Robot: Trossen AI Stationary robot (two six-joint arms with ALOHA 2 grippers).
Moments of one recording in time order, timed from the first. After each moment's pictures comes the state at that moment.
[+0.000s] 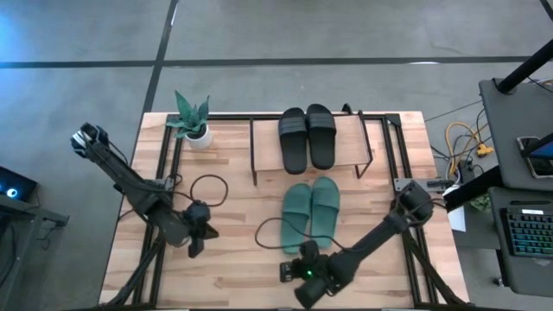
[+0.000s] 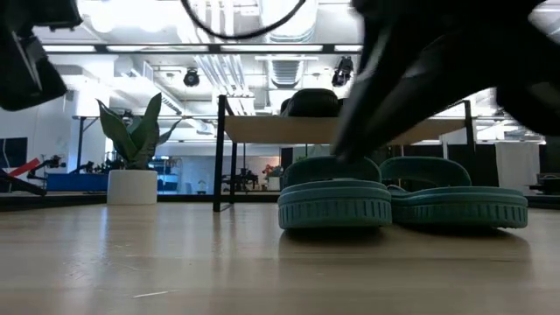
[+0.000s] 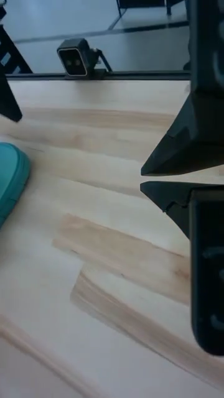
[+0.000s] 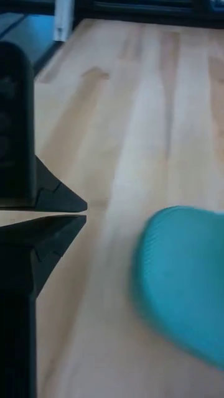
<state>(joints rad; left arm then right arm) -0.74 0.95 0.57 -0.41 -0.36 -1.04 0.67 2.14 1.58 -0.59 0.54 2.02</state>
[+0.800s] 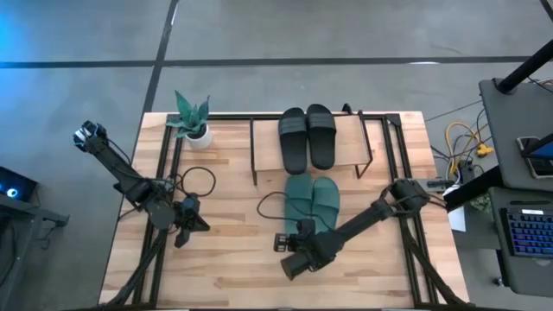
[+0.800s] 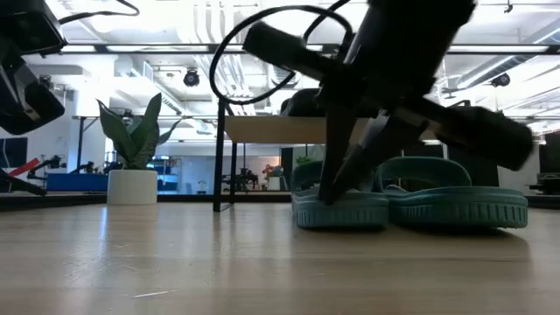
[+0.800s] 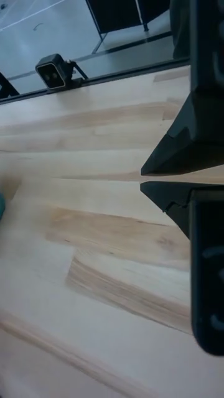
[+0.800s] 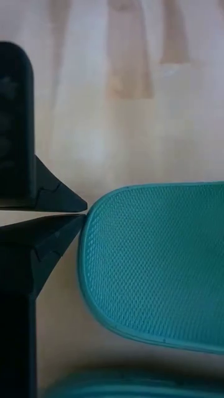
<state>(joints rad) -0.74 0.61 0.35 -0.41 -0.32 -0.88 0.50 2.16 1.59 -0.77 0.49 2.11</state>
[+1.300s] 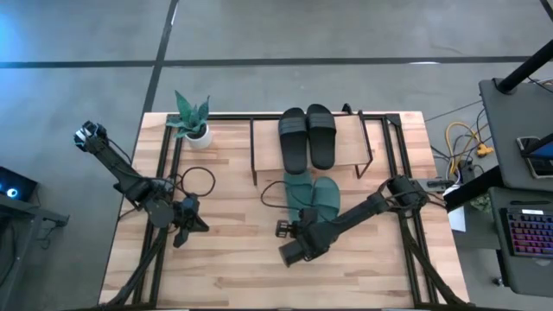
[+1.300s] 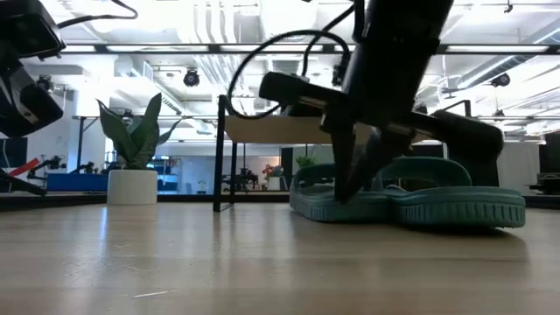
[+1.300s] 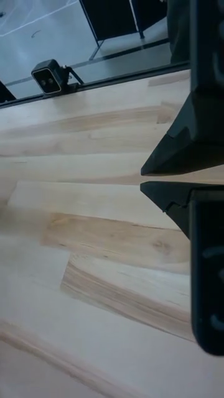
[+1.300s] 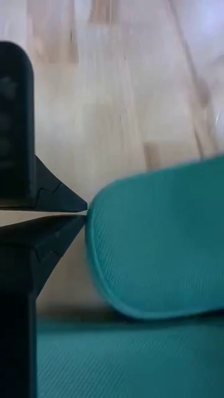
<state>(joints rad) -0.74 0.58 0.34 -0.41 -0.30 -0.88 0.44 2.16 1.60 -0.93 0.52 2.14</state>
